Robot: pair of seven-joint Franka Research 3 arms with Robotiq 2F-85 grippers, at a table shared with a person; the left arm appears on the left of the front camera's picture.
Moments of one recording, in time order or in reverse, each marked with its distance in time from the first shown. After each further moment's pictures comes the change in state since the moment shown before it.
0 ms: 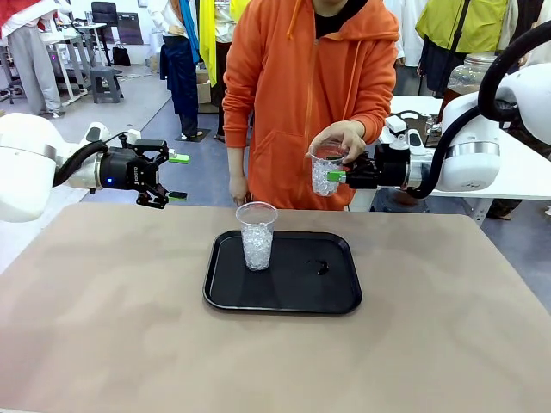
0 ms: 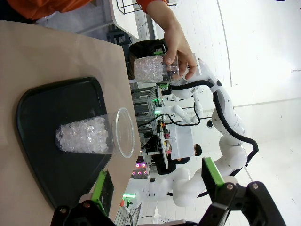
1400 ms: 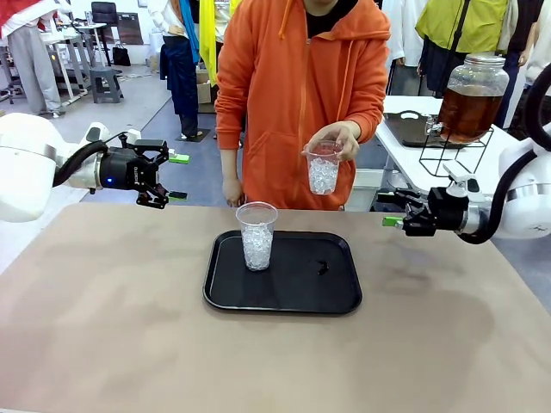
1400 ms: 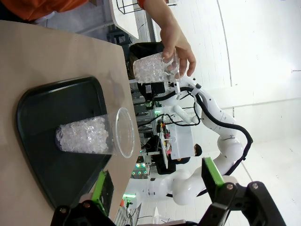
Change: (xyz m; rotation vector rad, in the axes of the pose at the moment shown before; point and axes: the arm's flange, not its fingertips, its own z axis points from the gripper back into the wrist) left arm 0.000 0.000 0.000 0.000 0.000 0.000; right arm -0.083 0.050 0.120 -0.008 -0.037 0.049
